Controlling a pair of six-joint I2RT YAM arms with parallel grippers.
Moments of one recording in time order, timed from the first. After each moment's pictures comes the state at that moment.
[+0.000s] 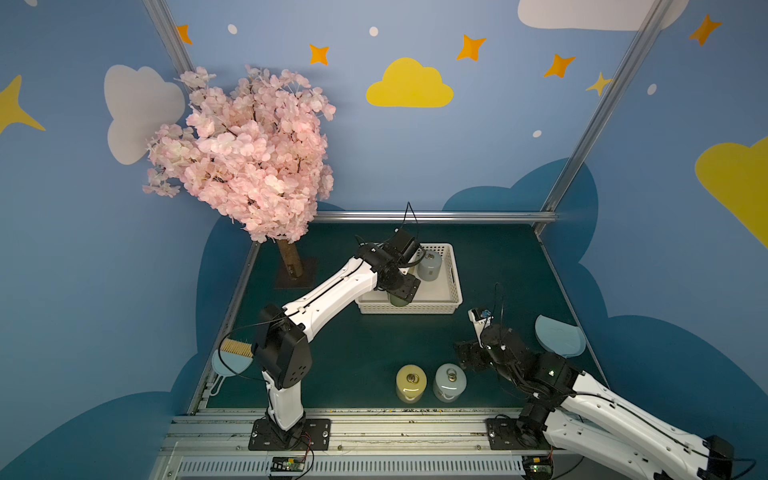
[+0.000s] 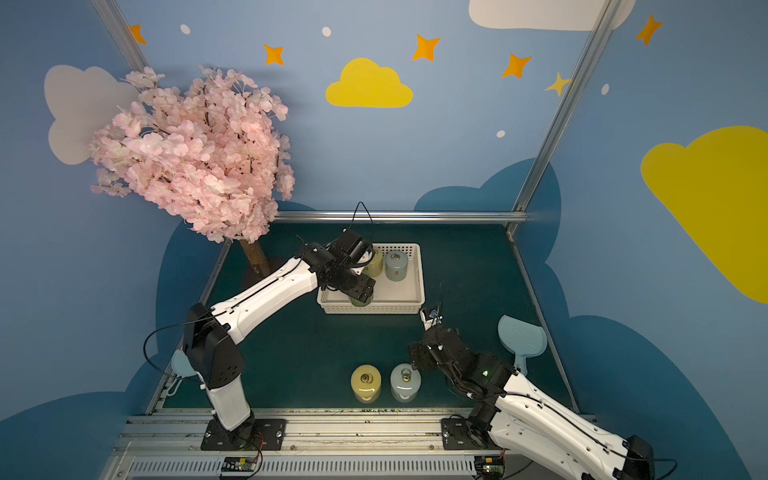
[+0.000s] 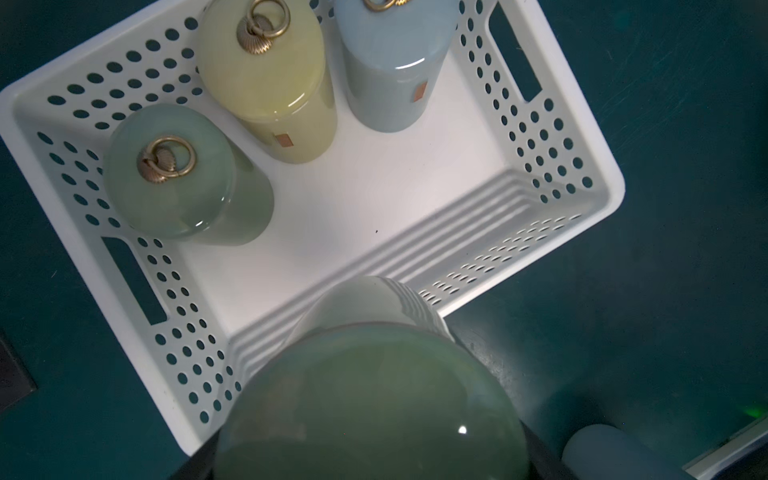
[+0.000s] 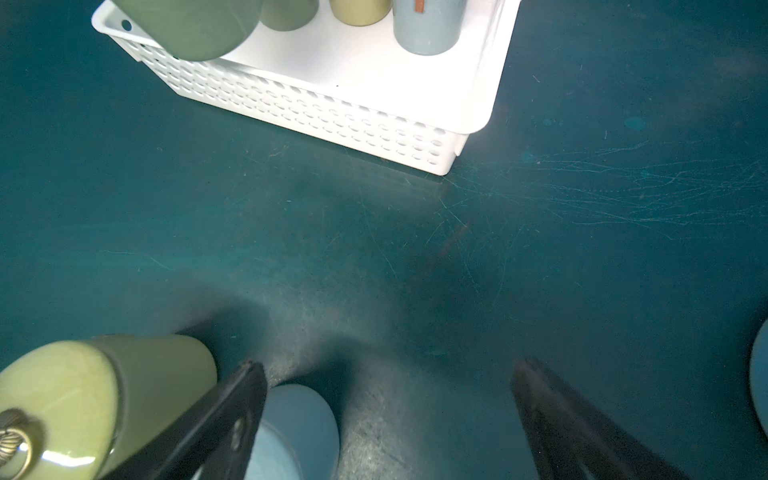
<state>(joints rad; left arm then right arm) -0.71 1.80 1.70 -1.01 -0.06 -0.20 0.91 0.74 0.60 -0.69 0.34 0.40</state>
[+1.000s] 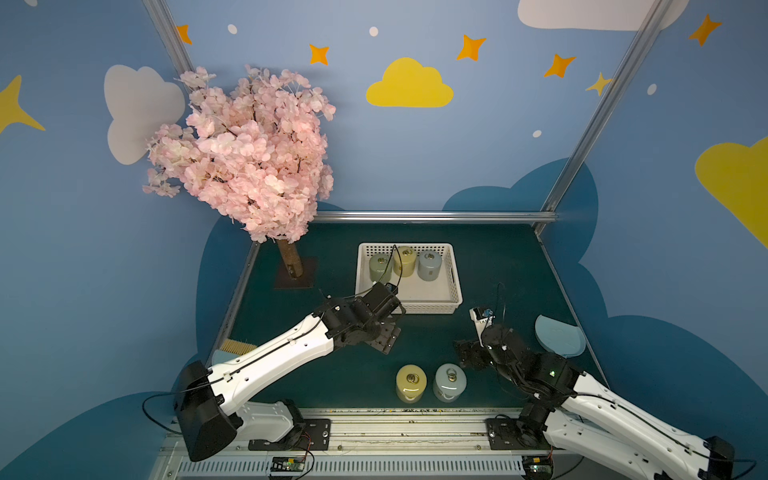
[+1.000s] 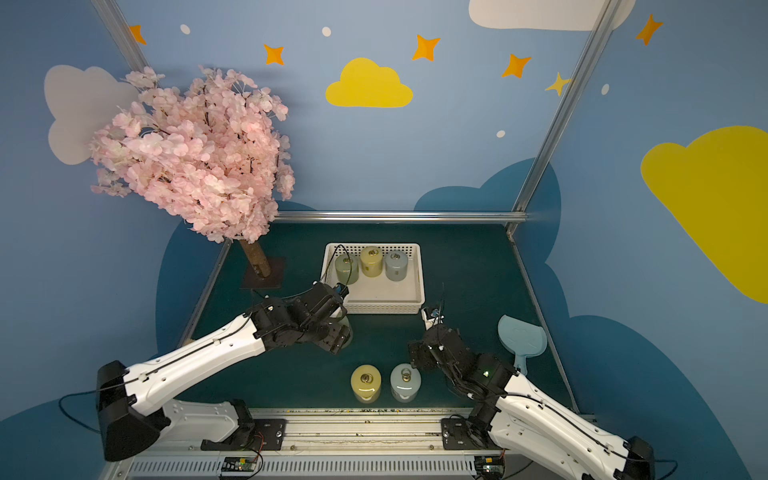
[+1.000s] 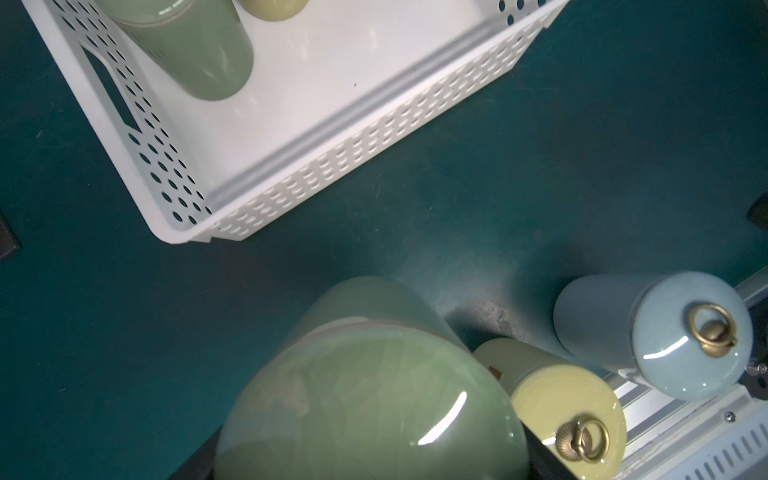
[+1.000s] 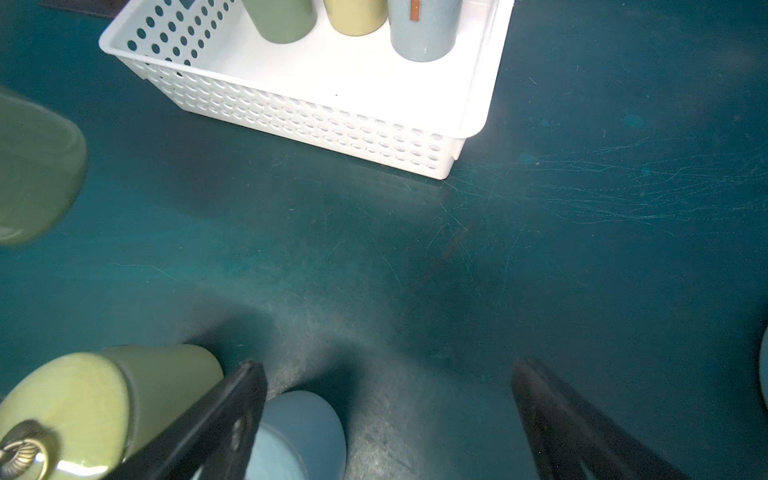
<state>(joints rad) -0.90 1.29 1.14 -0.96 -0.14 -0.34 0.91 0.73 0.60 -0.68 0.34 0.42</state>
